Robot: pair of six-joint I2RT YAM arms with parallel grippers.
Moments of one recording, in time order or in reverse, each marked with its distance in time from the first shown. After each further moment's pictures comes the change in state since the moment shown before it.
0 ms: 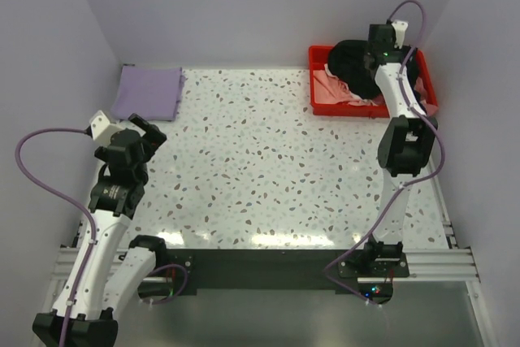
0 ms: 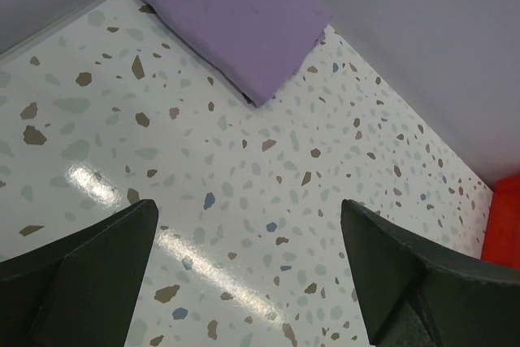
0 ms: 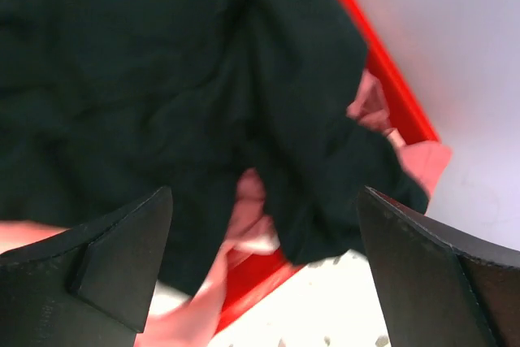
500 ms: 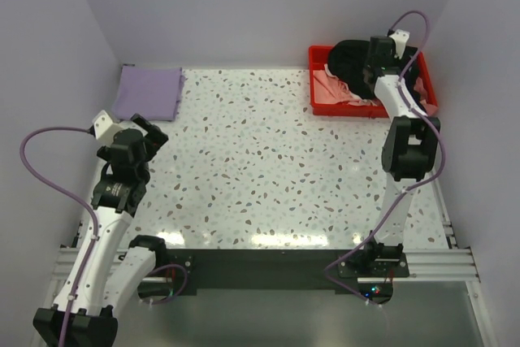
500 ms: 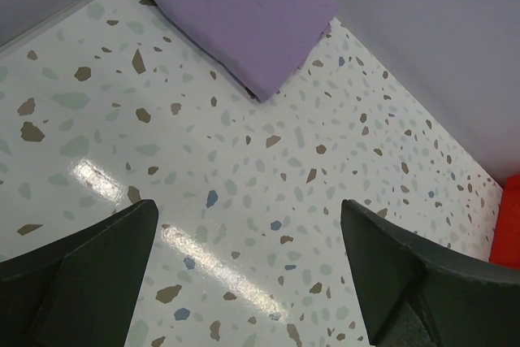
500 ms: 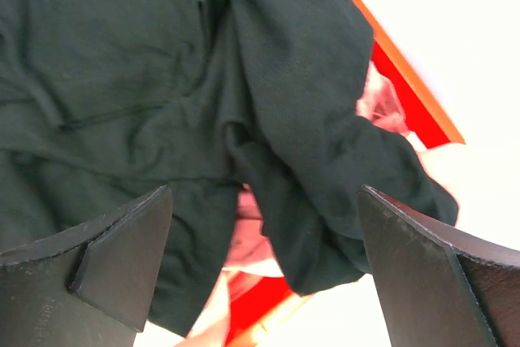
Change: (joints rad) left arm 0.000 0.023 -0.019 0.021 -0.006 0.001; right arm -0.035 -0.058 -0.278 0.310 0.004 -0.001
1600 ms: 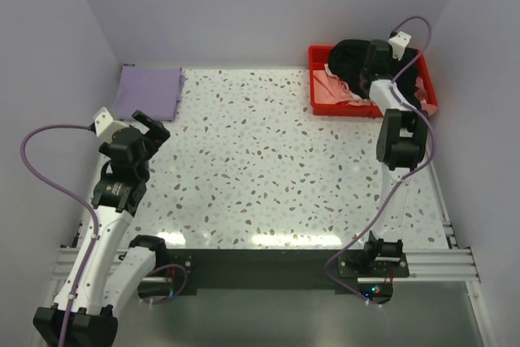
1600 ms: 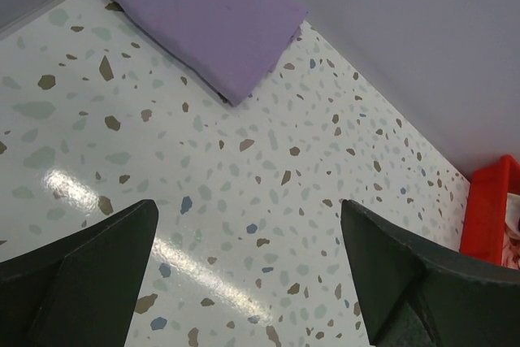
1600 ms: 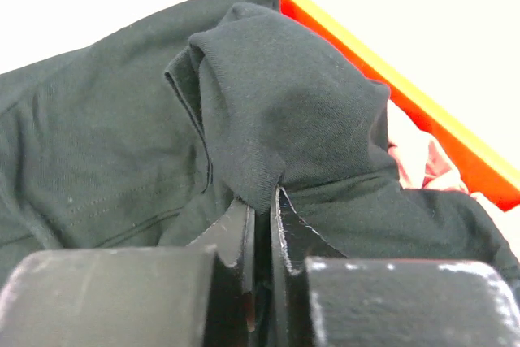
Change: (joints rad) left arm 0.000 0.005 0.000 0.060 0.053 0.000; right arm -0.018 0.207 0.081 0.345 0.083 0.015
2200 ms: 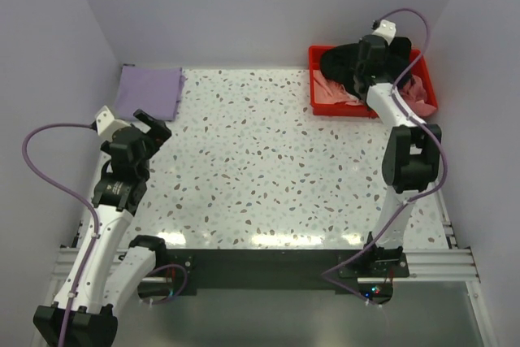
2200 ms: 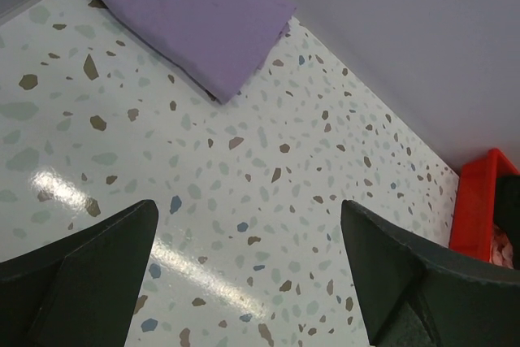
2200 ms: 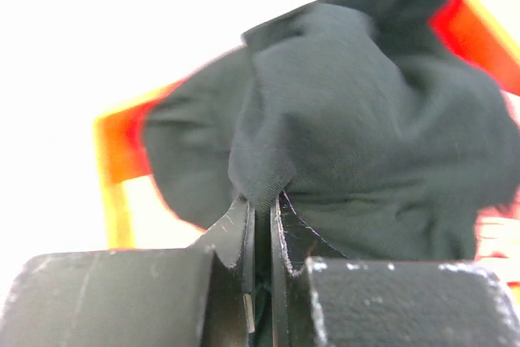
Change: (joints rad) left arm 0.000 0.008 0.000 0.019 0.028 -0.002; right arm 0.090 -0.341 -0.278 -0.011 -0.358 0.057
